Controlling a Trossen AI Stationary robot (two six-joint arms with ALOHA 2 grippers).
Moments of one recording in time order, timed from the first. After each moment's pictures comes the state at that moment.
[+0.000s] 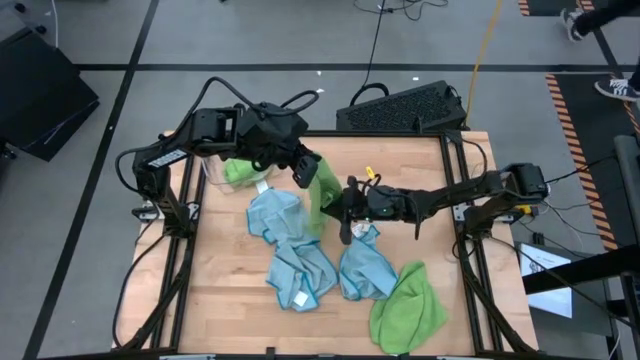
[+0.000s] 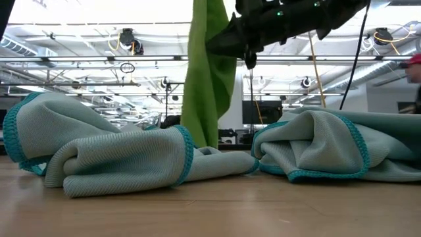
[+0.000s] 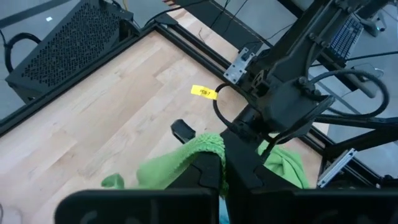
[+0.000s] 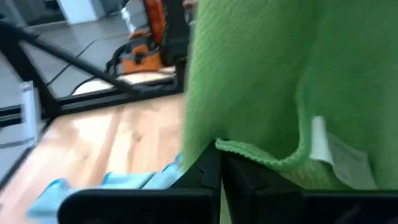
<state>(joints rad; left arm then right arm) 0.06 1.77 2.35 -1.23 -0.15 -0.58 0.05 1.53 0.81 0.46 0.12 0.19</state>
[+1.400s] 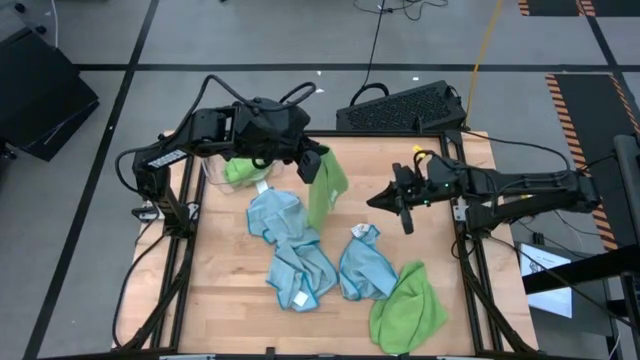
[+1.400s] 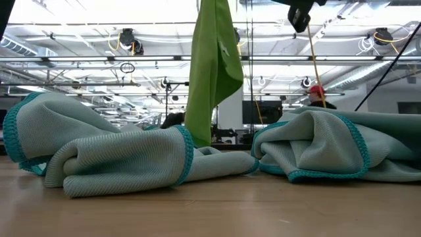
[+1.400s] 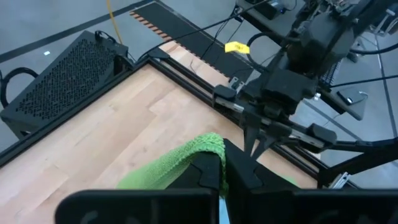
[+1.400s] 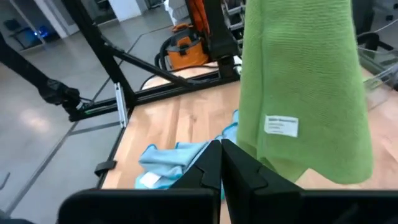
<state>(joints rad) 0.06 1.77 2.35 -1.10 -0.19 -0.54 -0.04 0.95 0.81 -0.16 -0.15 0.28</state>
